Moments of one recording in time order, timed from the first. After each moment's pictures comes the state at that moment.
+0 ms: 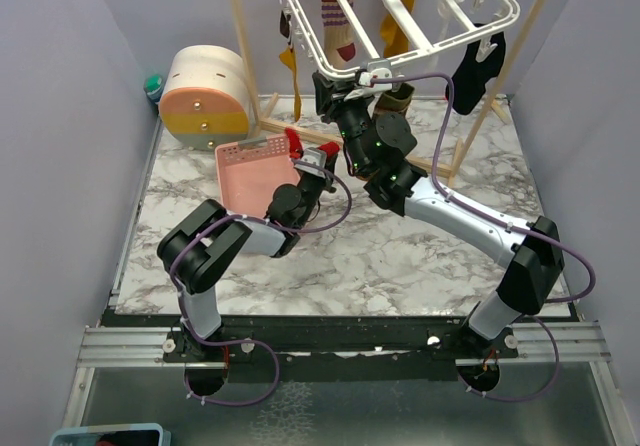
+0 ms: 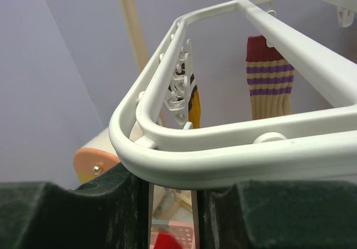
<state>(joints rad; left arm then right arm) -0.71 1.82 0.74 1.34 -0.22 -0.06 0.87 1.63 1.45 0.62 0.46 -0.03</state>
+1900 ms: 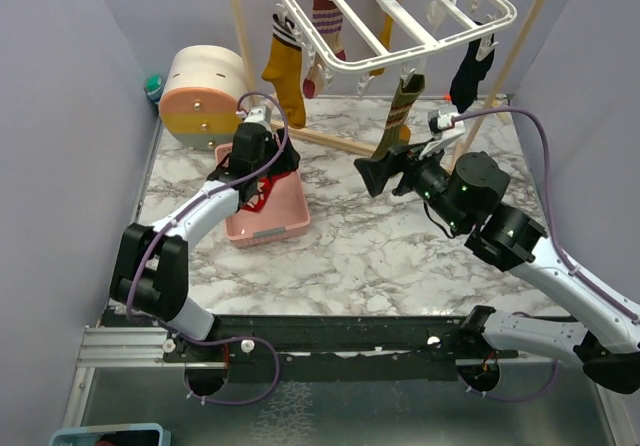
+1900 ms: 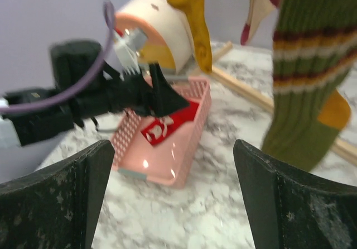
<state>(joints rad) -0.35 1.55 1.03 0.03 -0.02 -0.48 0.87 1.01 1.18 -0.15 0.27 0.27</state>
